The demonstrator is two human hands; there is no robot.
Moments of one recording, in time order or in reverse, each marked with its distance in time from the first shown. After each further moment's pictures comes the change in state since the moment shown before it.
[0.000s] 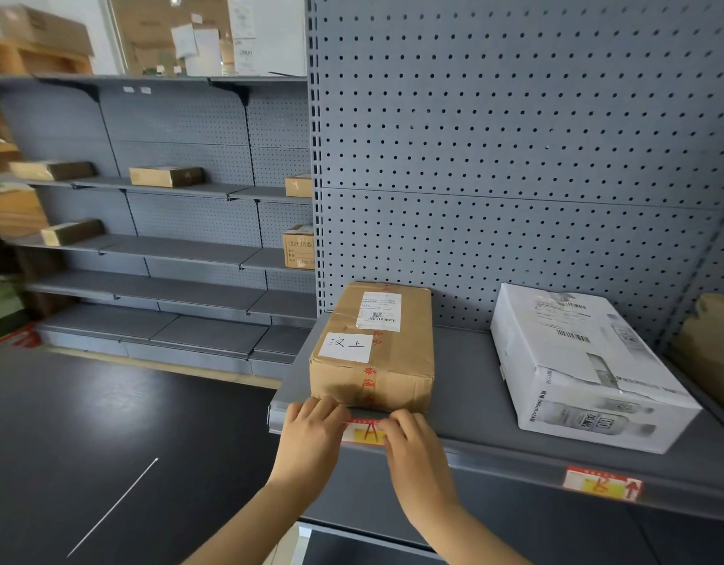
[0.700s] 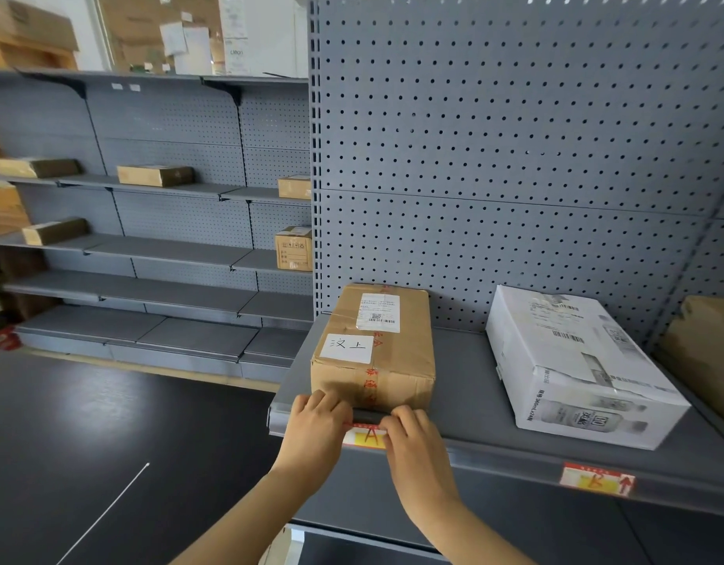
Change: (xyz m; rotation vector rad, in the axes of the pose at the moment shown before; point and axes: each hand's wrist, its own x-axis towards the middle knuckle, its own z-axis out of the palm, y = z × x) left_hand 0.012 -0.004 -0.004 0.058 -0.134 0.033; right_hand 0.002 -0.008 -0.006 -0.116 0.035 0.016
